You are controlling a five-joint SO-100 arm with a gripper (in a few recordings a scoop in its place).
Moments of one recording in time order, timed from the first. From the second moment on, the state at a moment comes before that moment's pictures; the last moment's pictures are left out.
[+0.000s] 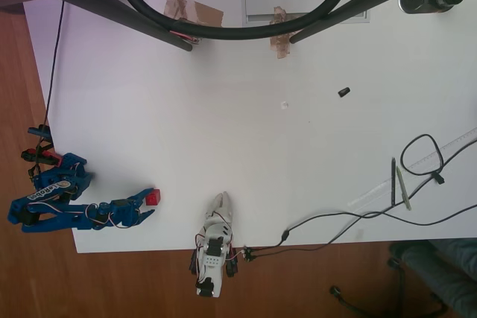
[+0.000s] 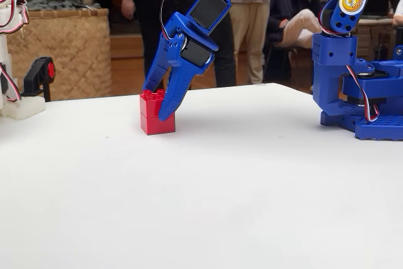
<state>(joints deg) 23.9 109.7 144.5 12.7 -111.3</state>
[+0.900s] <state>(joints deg) 2.1 89.0 104.2 38.9 -79.4</state>
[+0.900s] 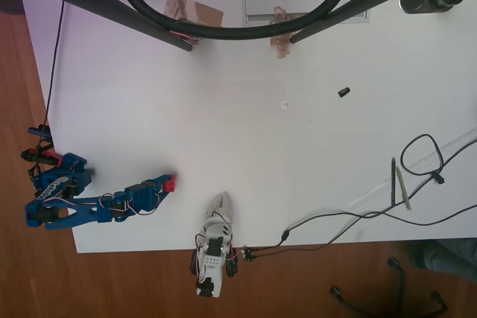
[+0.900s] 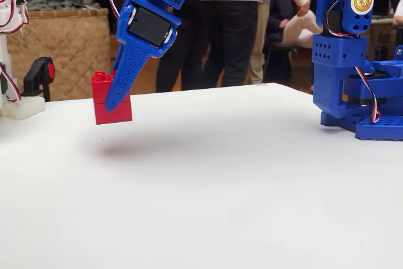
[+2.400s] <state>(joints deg) -8.5 61.1 73.7 35.5 -41.9</state>
